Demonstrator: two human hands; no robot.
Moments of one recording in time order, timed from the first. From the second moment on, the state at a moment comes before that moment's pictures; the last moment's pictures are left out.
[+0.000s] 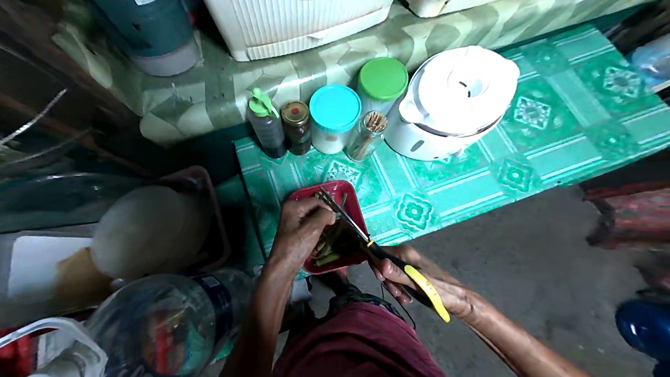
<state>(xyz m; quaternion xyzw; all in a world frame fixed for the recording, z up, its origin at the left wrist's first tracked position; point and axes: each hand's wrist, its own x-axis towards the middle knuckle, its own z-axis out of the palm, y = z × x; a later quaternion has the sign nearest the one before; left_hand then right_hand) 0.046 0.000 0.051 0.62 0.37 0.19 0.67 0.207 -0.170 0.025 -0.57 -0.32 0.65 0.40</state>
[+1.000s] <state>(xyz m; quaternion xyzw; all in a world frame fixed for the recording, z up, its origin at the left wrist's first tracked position) 0.047 0.005 0.040 0.71 0.38 0.21 0.56 0.197 -0.157 0.021 -0.54 -0.25 0.68 0.42</state>
